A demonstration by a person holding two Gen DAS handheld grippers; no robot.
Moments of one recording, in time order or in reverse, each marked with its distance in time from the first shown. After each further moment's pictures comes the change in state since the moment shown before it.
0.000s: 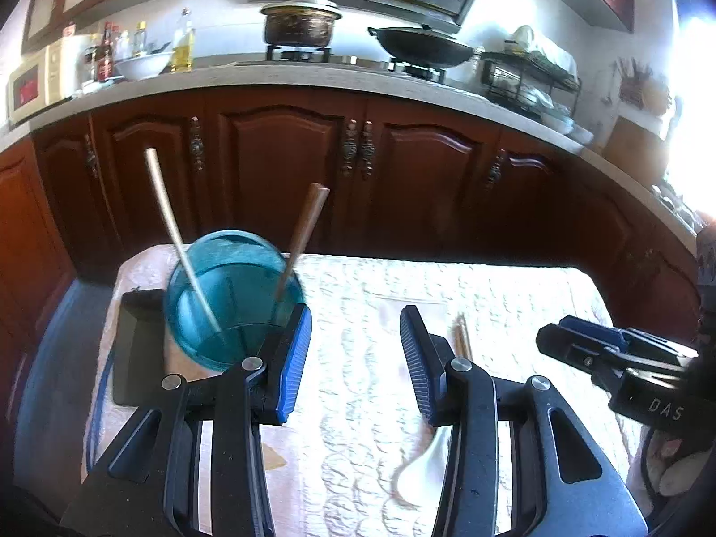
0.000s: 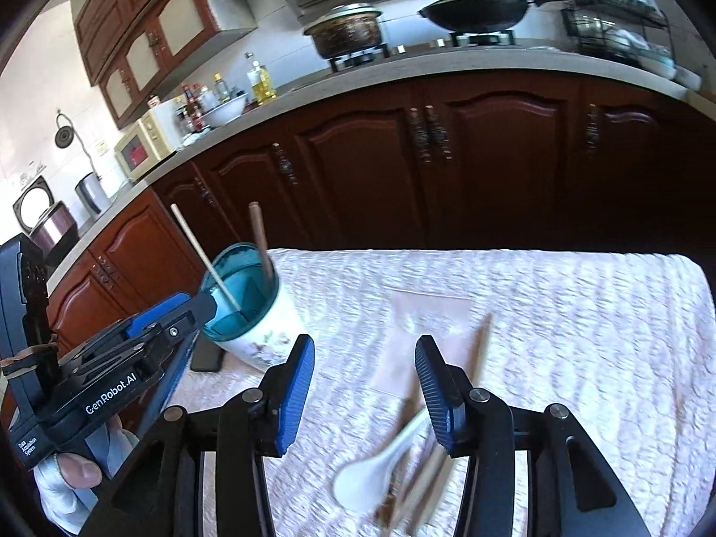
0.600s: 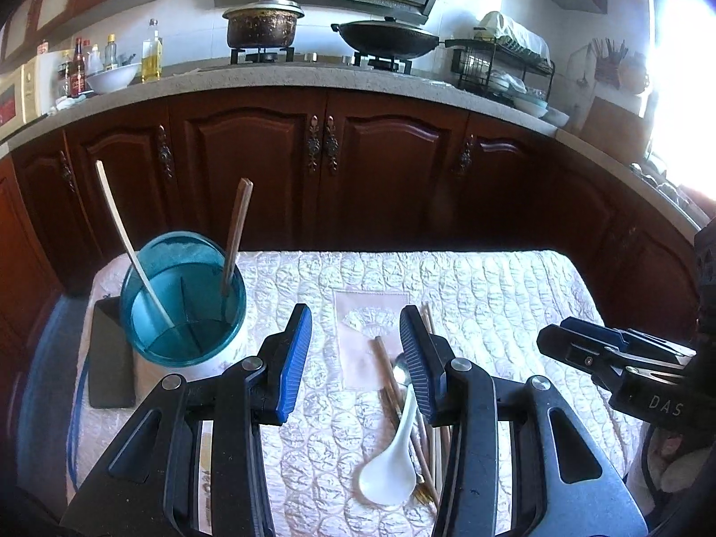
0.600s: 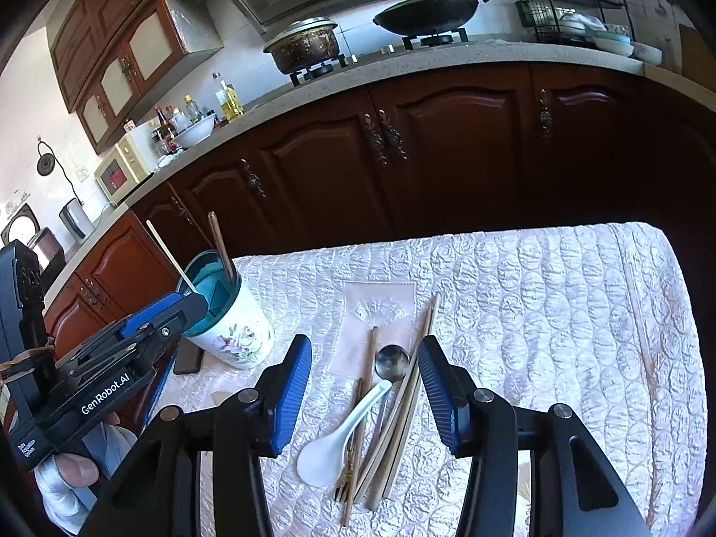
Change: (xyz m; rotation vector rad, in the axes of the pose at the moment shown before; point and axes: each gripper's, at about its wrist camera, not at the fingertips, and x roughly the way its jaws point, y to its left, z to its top) left arm 0.007 -0.038 -0.008 0.055 0.014 -0.039; right arm -0.027 -0.037 -0.019 0.072 -0.013 -0.036
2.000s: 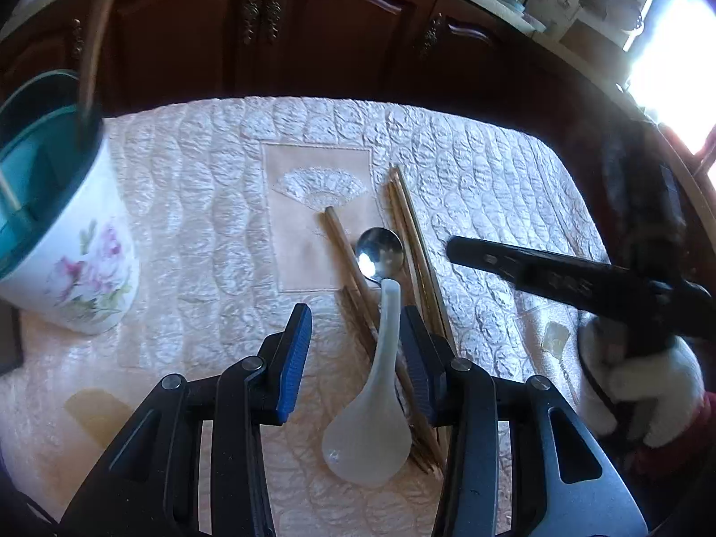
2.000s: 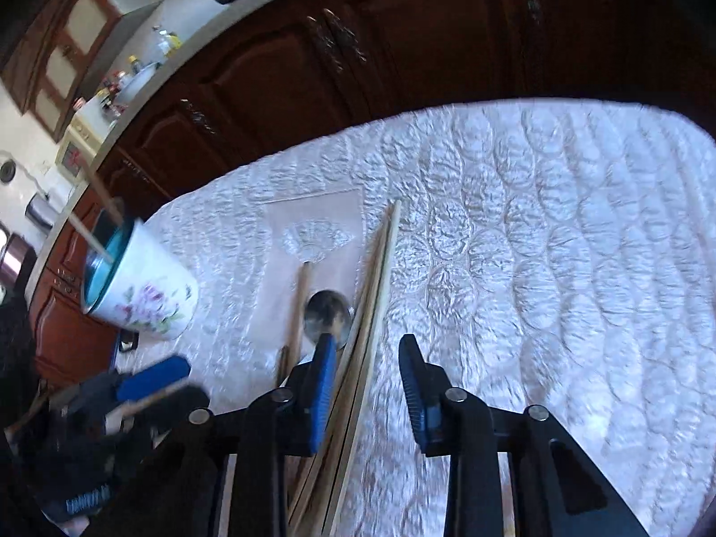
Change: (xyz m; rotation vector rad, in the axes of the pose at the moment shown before) left arm 0.107 -0.010 -0.057 0.024 0.356 -0.206; right arm 0.141 -0.072 -0.017 0.139 0.261 0.002
